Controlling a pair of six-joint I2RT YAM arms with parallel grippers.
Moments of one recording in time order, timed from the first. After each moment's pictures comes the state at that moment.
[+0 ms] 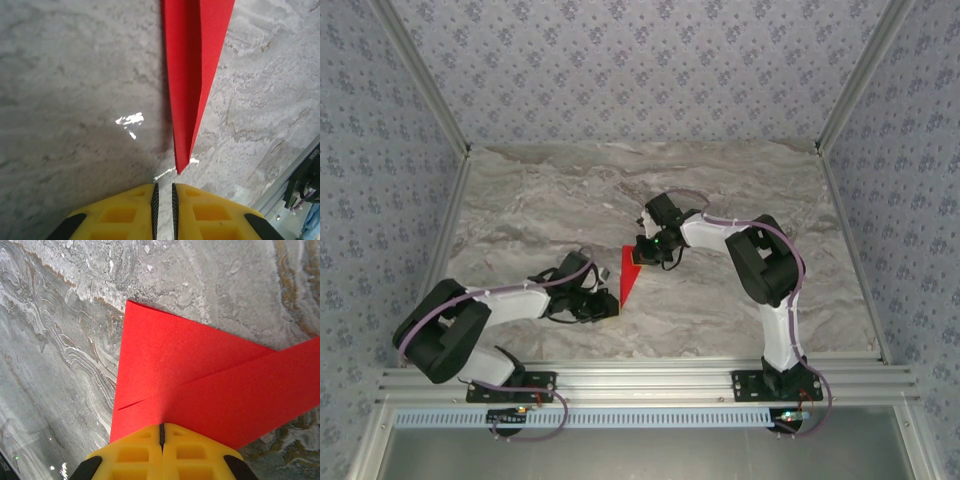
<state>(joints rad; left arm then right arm) -0.66 1.42 0.49 -0.12 0.52 -0.79 0.61 2.05 1.30 -0.40 -0.48 0.50</state>
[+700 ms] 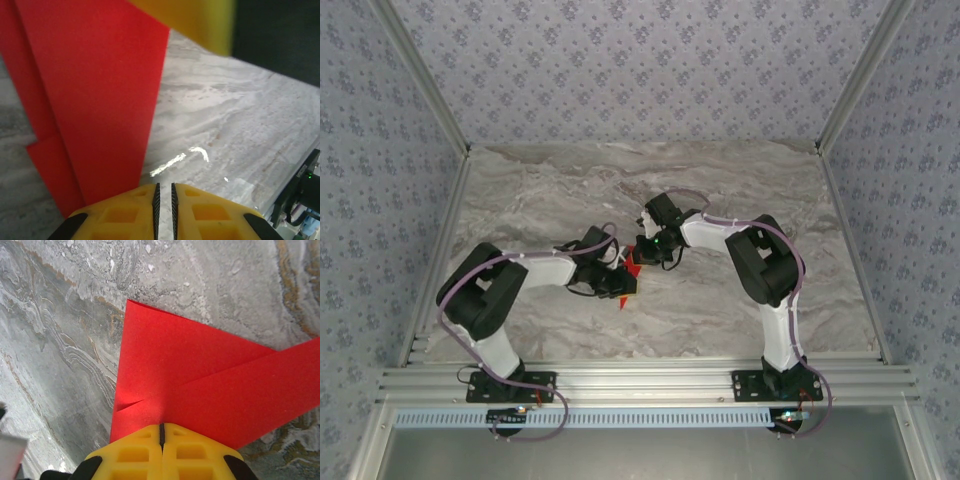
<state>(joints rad) -0.65 1.73 0.80 -0.16 0.57 -0.69 0.61 2.05 1.30 -0.40 -0.48 0.49</state>
